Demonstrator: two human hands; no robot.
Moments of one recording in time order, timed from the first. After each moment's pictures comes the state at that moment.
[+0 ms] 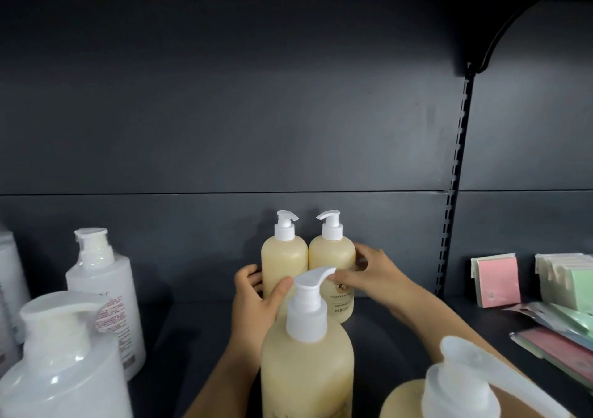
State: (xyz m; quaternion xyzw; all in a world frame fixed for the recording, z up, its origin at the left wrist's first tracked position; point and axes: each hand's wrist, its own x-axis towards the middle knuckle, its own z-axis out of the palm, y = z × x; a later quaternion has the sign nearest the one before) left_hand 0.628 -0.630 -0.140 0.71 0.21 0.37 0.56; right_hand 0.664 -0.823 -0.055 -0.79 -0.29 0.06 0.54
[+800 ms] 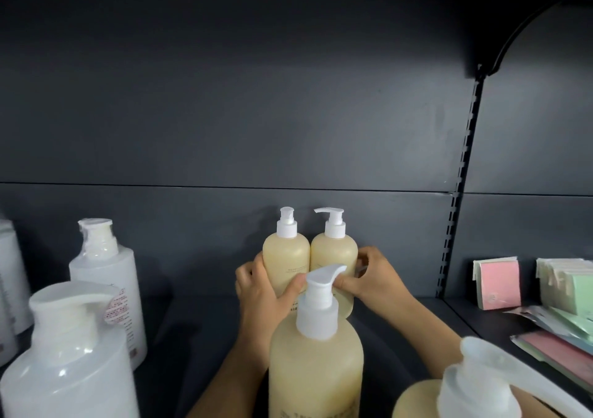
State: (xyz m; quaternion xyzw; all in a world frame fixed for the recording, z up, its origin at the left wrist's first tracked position) left_hand 0.592 -0.657 -0.103 0.81 0.22 0.34 0.43; right_hand 0.666 -0.816 -0.070 -0.83 -0.25 -0.04 0.49
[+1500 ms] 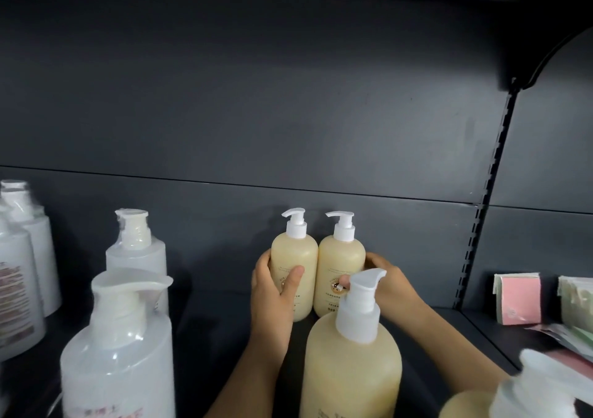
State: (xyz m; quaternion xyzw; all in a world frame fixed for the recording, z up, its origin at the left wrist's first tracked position) left_hand 0.573 -0.652 -0.104 0.70 0.16 0.40 0.56; right_hand 0.678 -0.798 -0.080 -0.81 -0.27 0.02 0.52
